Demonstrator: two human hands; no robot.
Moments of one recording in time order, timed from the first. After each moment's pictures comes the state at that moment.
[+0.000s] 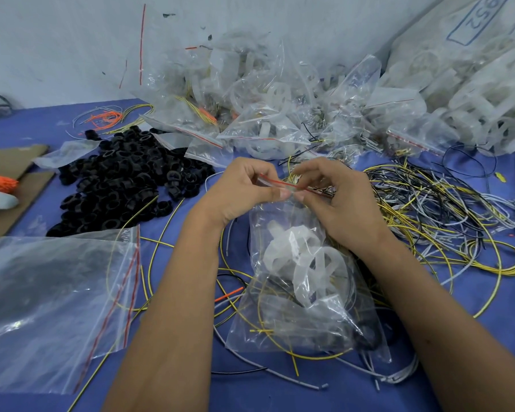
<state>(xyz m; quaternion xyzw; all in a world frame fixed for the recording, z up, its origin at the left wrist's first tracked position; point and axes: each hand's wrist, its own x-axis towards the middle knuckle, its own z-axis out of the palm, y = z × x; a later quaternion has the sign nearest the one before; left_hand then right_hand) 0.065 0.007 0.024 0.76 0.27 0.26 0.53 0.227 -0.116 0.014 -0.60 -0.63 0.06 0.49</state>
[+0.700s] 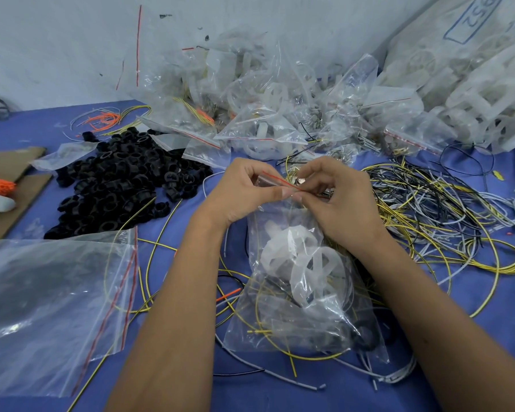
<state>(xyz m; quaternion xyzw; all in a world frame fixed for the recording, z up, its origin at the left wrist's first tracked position) 0.068 -0.001 0.024 0.76 0.26 0.30 0.52 0.226 -0.113 0.010 -0.61 -0.59 0.08 0.52</state>
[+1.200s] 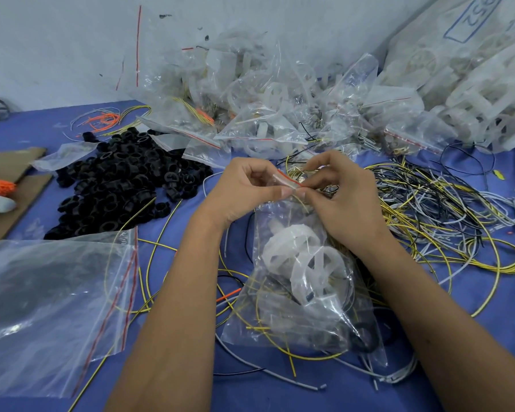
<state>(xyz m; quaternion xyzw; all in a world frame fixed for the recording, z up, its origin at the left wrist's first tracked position) 0.068 -0.001 0.024 0.74 0.24 0.30 0.55 0.229 -0.111 0.008 -0.62 -0.56 0.07 0.55</state>
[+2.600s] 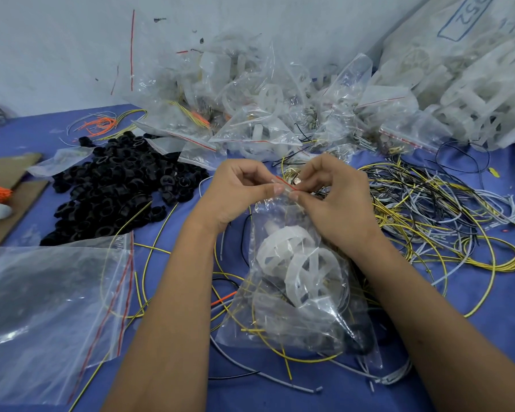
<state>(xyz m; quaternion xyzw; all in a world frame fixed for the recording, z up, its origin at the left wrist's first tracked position) 0.069 0.000 0.020 0.72 0.22 0.33 0.56 0.226 -0.107 0.006 -0.63 -0.55 0.05 0.54</state>
